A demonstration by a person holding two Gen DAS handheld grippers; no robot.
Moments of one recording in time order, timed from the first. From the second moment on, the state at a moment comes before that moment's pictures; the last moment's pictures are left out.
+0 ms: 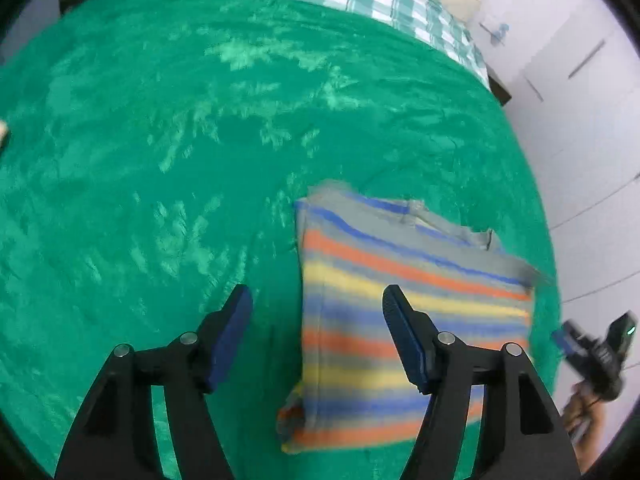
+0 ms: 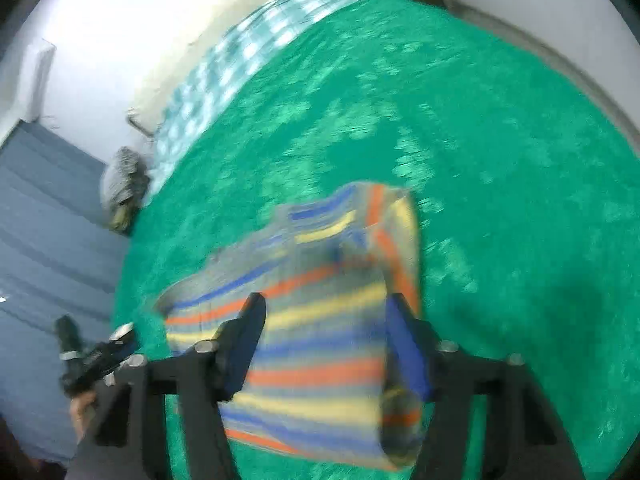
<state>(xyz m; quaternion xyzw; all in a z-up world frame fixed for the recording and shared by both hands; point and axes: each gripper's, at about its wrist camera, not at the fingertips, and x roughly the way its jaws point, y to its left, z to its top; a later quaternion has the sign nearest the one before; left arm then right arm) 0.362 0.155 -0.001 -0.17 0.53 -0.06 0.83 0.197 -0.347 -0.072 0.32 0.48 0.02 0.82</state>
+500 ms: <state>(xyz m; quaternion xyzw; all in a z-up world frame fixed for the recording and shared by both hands) 0.235 0.102 -0.088 -0.05 0.60 -0.07 0.80 0.118 -0.336 -0.149 0.24 0.56 -0.01 0.79</state>
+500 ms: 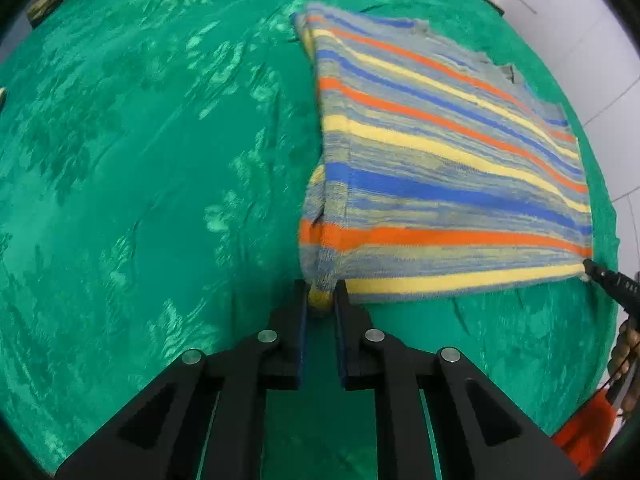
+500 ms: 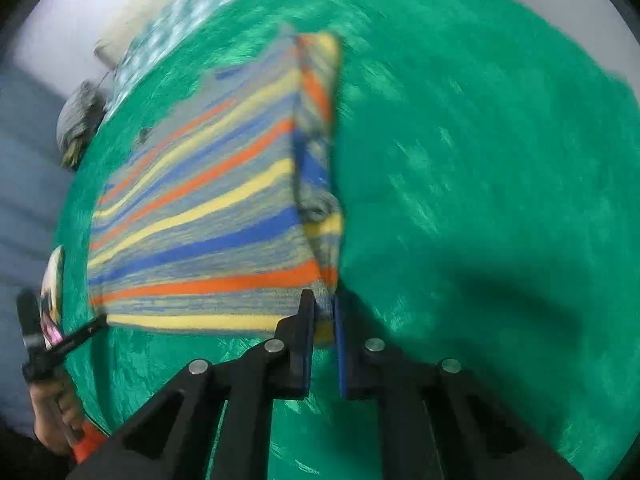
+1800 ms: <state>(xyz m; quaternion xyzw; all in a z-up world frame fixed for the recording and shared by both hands) 0.099 0.126 -0.106 0.04 0.45 0.02 0.89 0.005 -0.228 -0.162 0.00 0.49 -0.02 0.87</state>
